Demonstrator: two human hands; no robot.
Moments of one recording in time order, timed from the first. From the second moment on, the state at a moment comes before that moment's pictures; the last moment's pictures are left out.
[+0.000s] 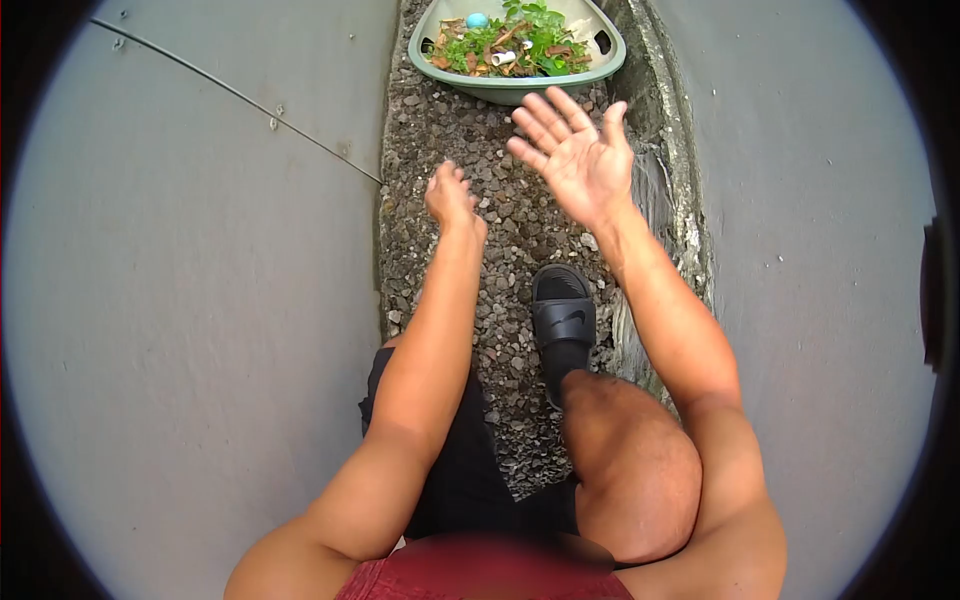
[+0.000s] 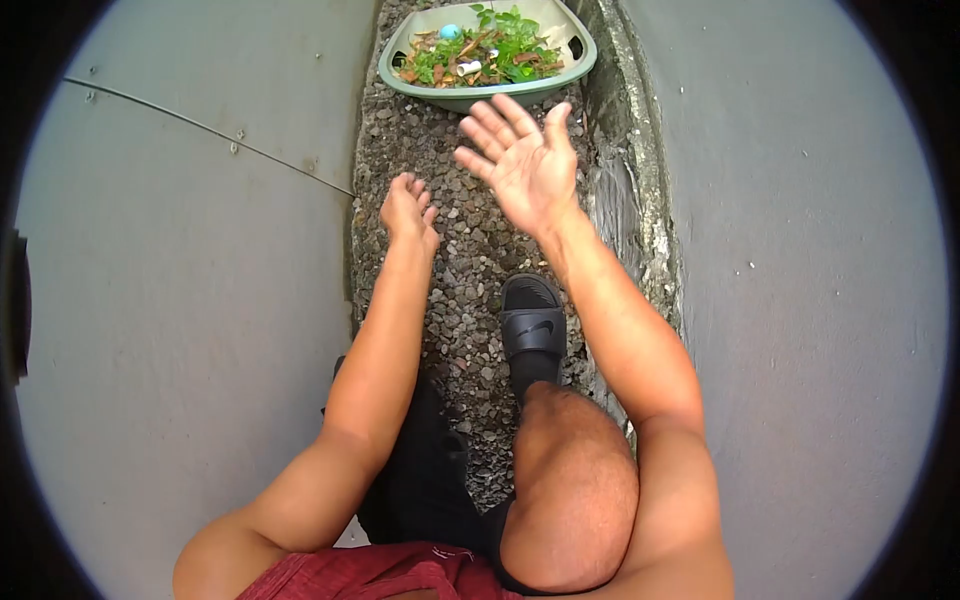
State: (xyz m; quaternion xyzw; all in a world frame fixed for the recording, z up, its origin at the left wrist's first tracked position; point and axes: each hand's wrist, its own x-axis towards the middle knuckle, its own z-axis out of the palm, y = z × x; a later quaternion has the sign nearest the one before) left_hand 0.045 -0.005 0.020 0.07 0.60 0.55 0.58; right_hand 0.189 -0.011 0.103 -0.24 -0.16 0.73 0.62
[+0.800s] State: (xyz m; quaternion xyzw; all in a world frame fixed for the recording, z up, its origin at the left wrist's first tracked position) left_hand 0.032 -0.003 0.052 0.59 0.69 0.39 0.17; right_hand 0.195 -0.063 0.039 -0.44 -0.90 0.05 -0.02
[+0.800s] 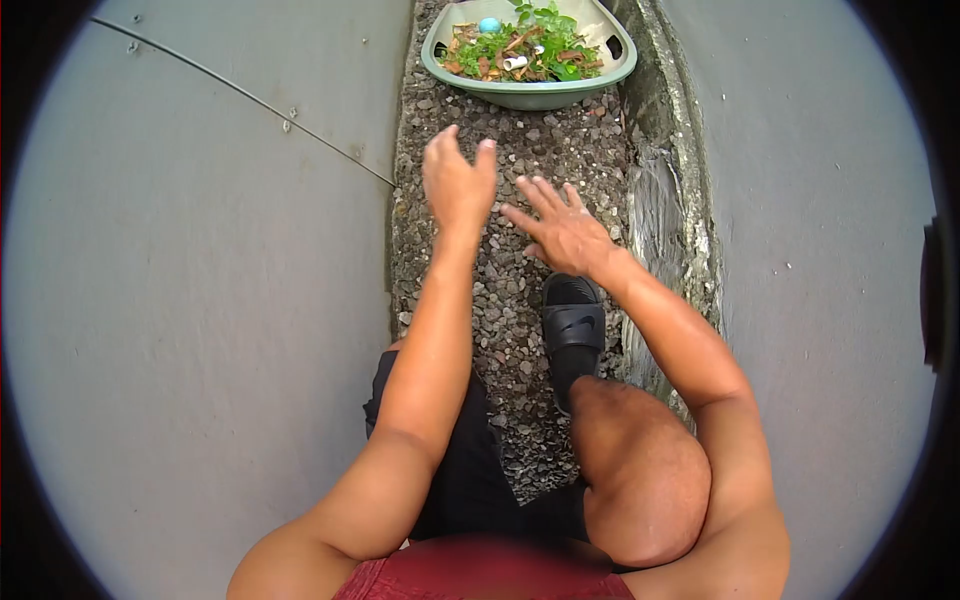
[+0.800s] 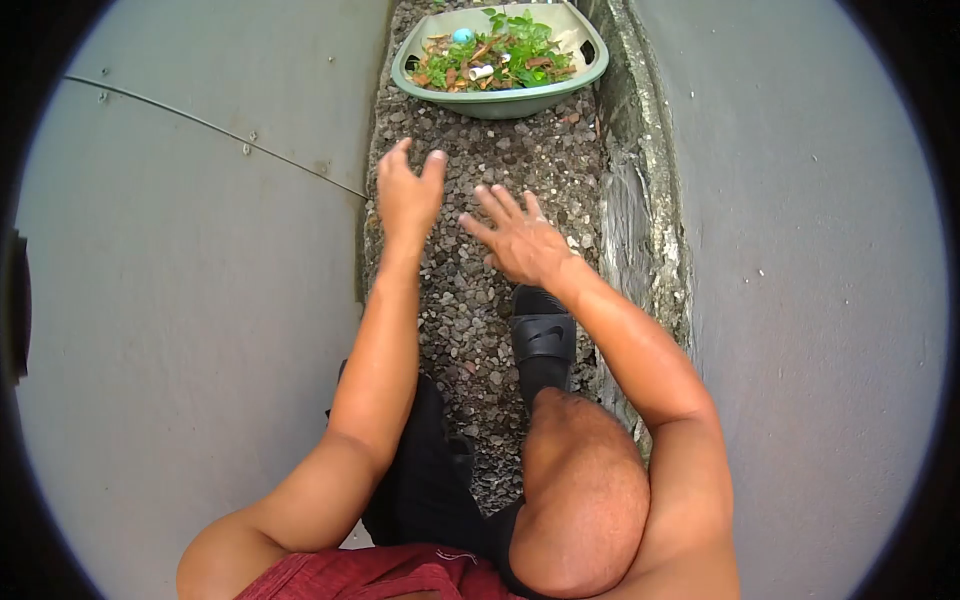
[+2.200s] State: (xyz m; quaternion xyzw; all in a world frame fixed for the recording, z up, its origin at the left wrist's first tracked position) left_hand -0.079 -0.085 0.274 0.51 0.18 0.79 0.28; right_hand 0.291 -0.085 0.306 -0.27 -0.75 -0.27 0.54
